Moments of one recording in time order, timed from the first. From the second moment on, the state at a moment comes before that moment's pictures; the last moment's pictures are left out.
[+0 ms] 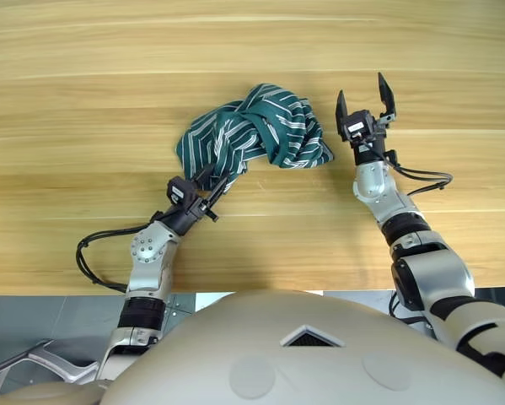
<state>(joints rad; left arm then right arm) 0.30 0.21 -0.09 0.17 -0.24 -0.37 -0.66 -0.36 -0.28 0.22 0.98 -0.49 -0.70 -0.48</state>
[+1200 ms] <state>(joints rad) 0.19 0.15 0.02 0.13 -0.36 -0.39 -0.65 0.17 -0.63 0.30 0.18 -0.23 -0.77 0.18</state>
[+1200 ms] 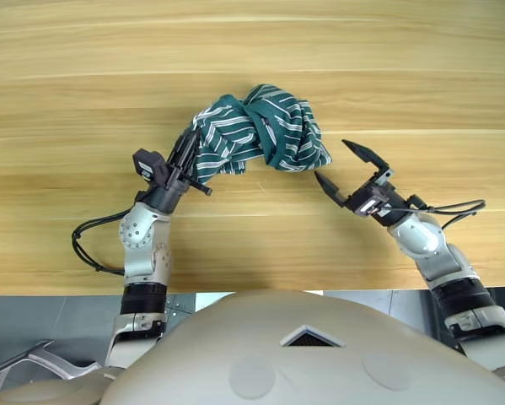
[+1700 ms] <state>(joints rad) 0.12 0.15 0.06 0.19 -0.38 -0.43 -0.66 0.05 -0.44 0.39 0.33 -0.46 -0.68 0.12</state>
